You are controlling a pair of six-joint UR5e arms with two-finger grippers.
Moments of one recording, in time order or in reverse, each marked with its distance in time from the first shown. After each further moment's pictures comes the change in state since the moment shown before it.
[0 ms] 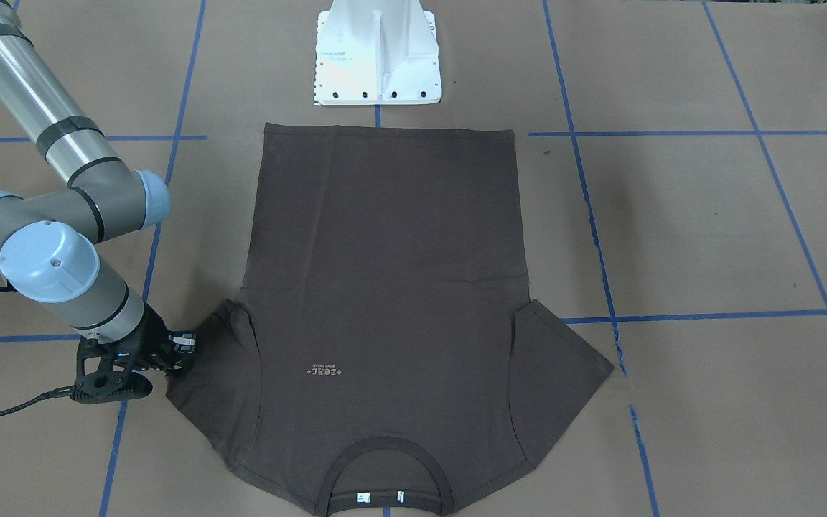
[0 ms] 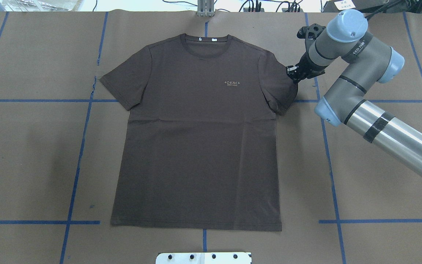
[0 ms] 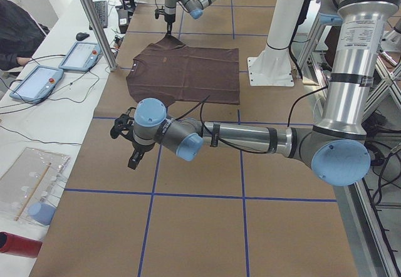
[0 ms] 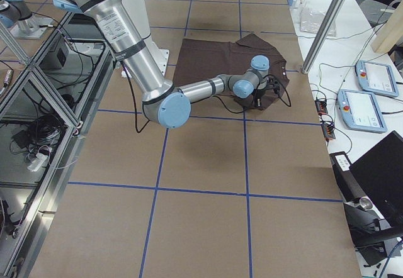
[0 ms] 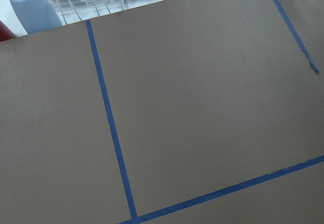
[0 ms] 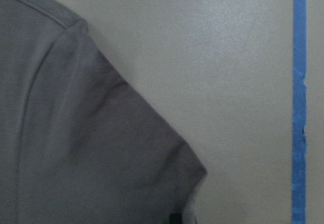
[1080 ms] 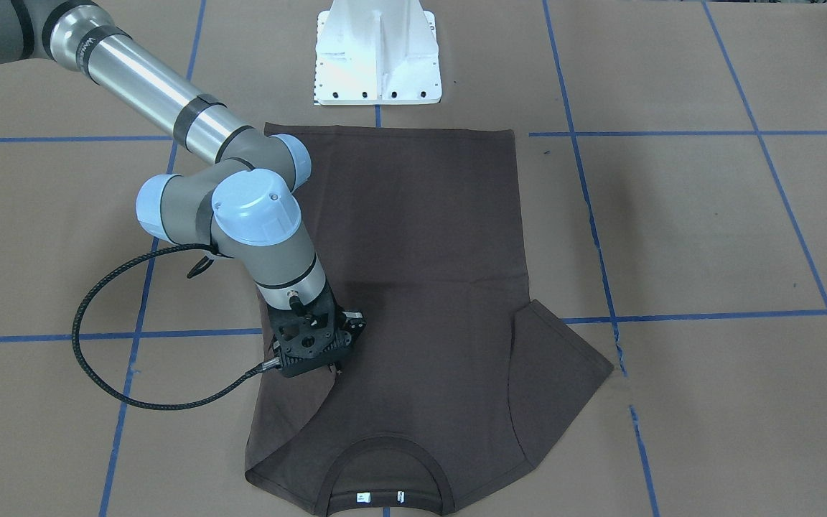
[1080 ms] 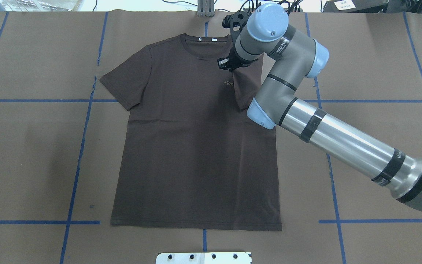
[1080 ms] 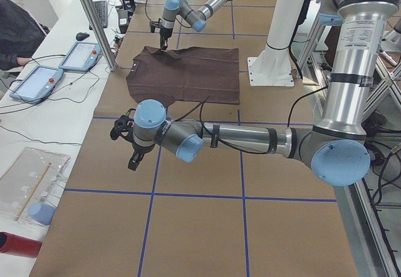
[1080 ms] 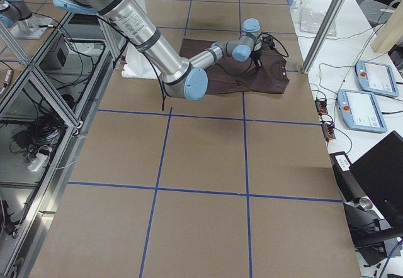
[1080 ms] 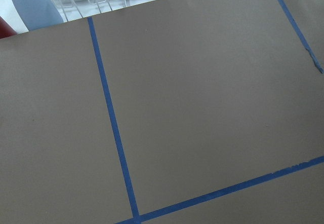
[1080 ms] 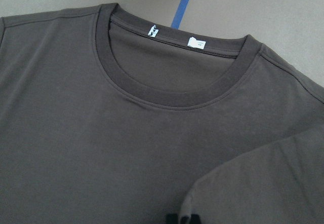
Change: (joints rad) left arm 0.000 -0.002 0.009 -0.003 0.000 -0.001; right arm -0.161 0.296 -0.110 0.032 -0.208 -0.032
